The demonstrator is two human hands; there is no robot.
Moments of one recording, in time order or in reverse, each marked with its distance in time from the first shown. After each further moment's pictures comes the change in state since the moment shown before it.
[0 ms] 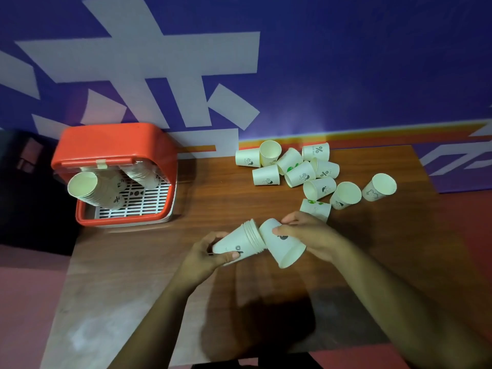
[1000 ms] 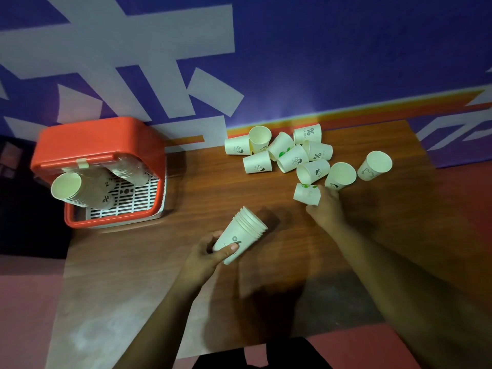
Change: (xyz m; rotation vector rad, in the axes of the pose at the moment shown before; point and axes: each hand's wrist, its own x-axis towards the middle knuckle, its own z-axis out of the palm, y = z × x) left_hand 0.001 -0.022 0.024 -0.077 0.023 -0.089; right_hand 0.106 0.093 -0.057 -0.468 0.625 -0.030
